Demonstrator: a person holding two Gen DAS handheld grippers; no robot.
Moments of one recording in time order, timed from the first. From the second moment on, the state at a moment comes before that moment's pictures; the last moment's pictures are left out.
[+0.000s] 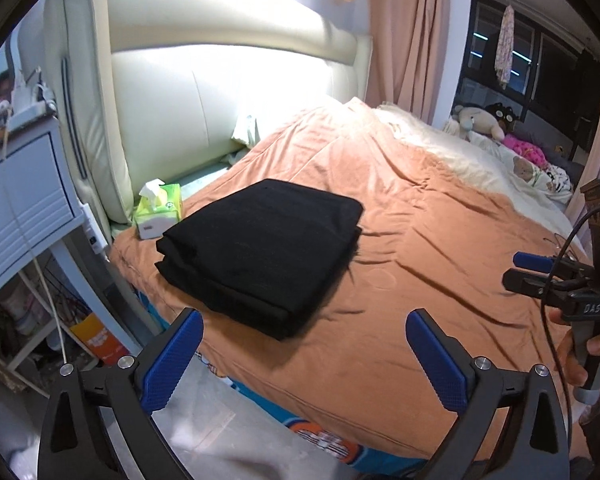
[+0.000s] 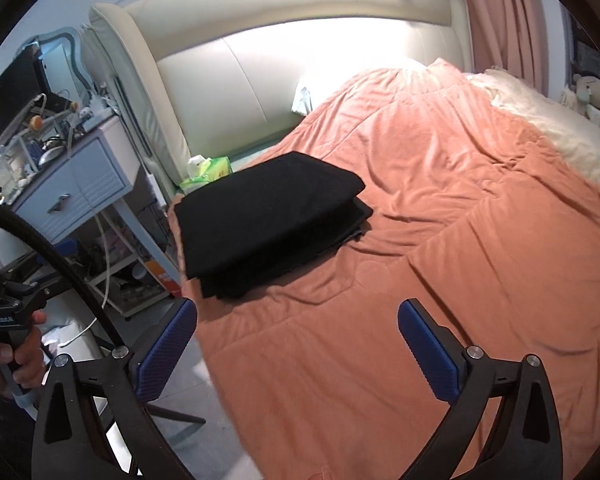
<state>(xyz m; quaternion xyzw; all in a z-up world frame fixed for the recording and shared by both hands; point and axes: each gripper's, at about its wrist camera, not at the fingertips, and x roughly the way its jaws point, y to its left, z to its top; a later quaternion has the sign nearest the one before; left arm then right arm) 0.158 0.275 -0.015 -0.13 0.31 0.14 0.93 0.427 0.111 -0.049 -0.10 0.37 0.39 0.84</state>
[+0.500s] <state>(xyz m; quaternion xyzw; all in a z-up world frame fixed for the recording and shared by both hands) 0.098 0.186 0.026 -0.10 0.28 0.10 0.95 0.310 -0.010 0.019 -0.07 0.32 0.37 0.87</state>
